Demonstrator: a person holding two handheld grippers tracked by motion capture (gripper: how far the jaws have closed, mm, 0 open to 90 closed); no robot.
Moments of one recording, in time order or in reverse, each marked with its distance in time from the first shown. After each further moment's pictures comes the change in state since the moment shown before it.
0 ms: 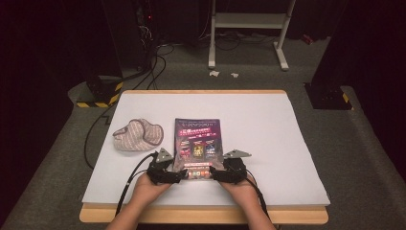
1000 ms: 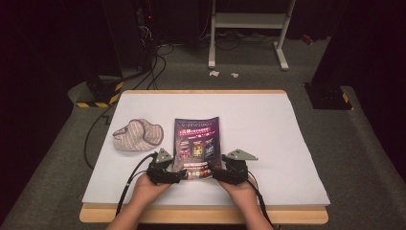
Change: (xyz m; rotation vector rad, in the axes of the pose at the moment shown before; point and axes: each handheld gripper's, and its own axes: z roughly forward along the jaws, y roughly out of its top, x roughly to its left) left arm 0.000 -0.001 -0.001 -0.007 0.005 -0.006; right arm 0.013 0.007 -0.025 -0.177 0.050 0.013
